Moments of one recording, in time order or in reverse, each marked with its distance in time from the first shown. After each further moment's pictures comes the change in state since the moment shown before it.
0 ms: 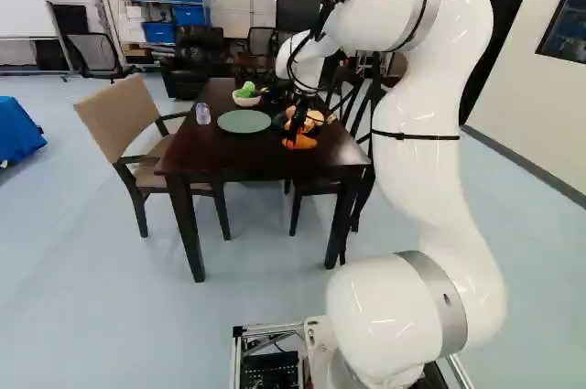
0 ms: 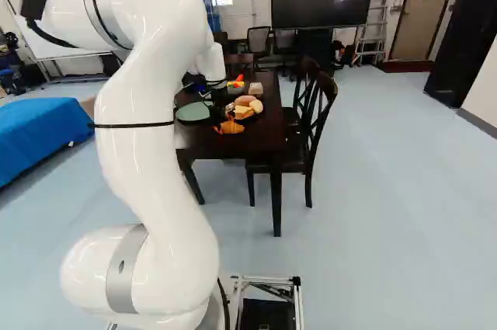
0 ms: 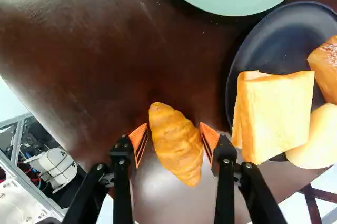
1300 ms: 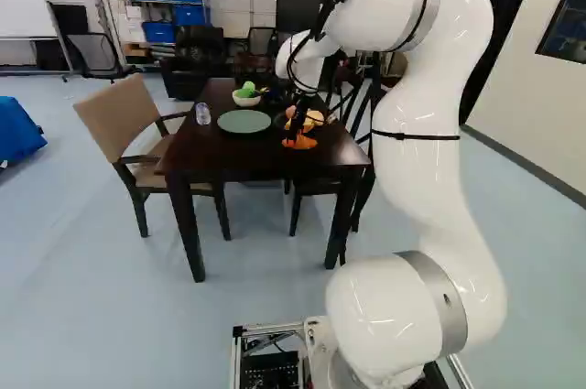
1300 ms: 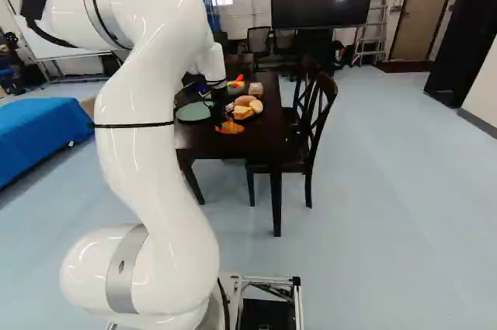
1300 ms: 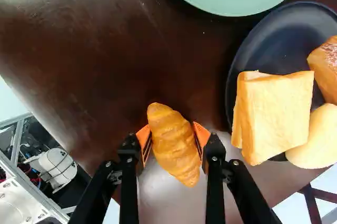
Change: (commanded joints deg) arm 0.0 0.0 0.0 0.0 0.0 0.0
